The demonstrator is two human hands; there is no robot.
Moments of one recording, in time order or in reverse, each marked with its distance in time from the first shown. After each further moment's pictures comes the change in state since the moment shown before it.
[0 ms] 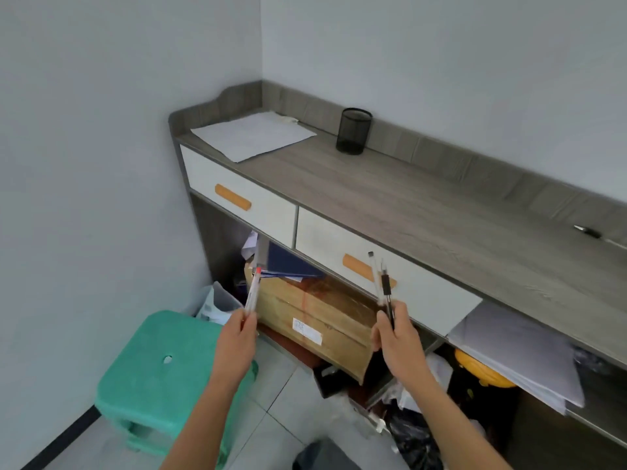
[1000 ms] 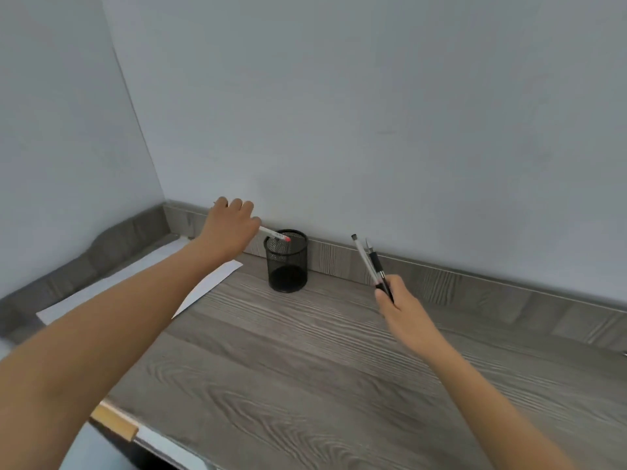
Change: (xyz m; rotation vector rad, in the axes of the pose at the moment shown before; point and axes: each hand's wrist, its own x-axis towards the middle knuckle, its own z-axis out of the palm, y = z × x) left_hand 0.379 0.362 0.151 1.626 0.240 1.317; right_hand 0.353 -0.069 -0.137 -0.131 0.088 -0.094
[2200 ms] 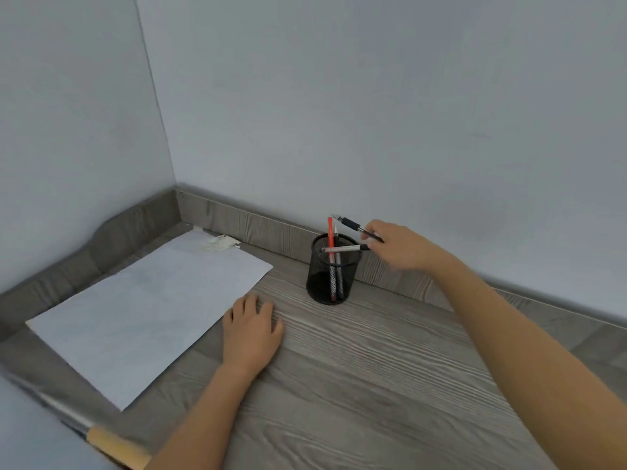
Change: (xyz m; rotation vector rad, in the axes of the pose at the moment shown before) left_hand -0.093 0.062 0.114 -0.927 -0.286 -0.501; right_hand 0.139 -0.102 0.035 -0.557 -0.236 -0.027
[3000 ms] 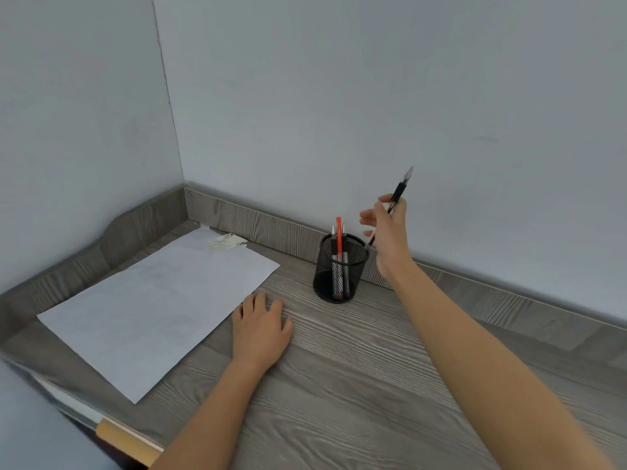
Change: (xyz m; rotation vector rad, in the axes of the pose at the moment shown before) left_hand -0.001 -0.002 0.002 0.024 -0.005 0.021; right_hand 0.029 -0.027 0.038 1.137 0.646 0.053
